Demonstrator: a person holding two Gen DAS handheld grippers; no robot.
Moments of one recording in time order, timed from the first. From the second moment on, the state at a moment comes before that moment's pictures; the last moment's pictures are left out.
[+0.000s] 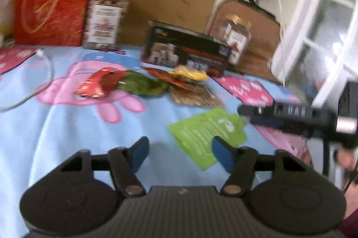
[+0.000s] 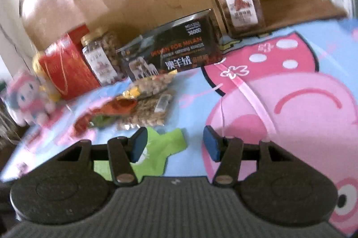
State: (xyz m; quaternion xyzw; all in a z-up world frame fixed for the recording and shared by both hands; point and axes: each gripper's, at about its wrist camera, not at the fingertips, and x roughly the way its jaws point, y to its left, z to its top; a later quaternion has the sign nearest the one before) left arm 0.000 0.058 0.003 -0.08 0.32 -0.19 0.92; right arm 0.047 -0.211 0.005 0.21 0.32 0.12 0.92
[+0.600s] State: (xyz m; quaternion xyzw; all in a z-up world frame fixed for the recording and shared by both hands) left arm -0.001 0.040 -0.002 -0.02 0.31 -0.18 0.93; right arm 0.060 -0.266 -0.026 0.52 0.37 0.27 0.72
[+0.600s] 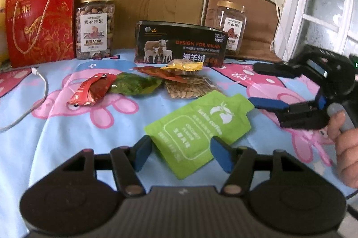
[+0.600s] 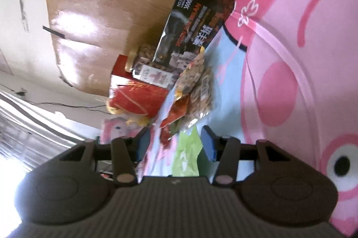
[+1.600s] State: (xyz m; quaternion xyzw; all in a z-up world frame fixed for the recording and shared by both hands) left arm 0.016 0.104 -0.009 -0.31 0.35 -0.28 0.84; right arm 0.054 -0.240 -0.021 0.50 0.39 0.31 0.71
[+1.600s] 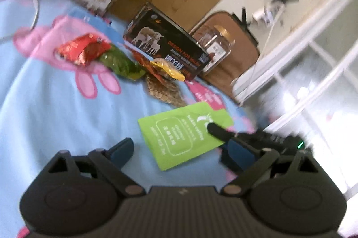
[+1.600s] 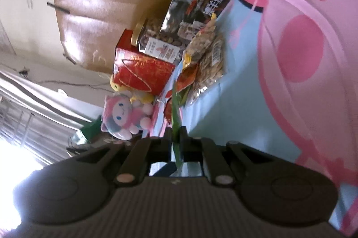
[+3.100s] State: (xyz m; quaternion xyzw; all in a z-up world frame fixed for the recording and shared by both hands) left arm 0.272 0.047 0.069 -0.25 0.31 -0.22 0.89; right arm 0.258 -0.209 0.062 0.23 0.30 0.22 0.90
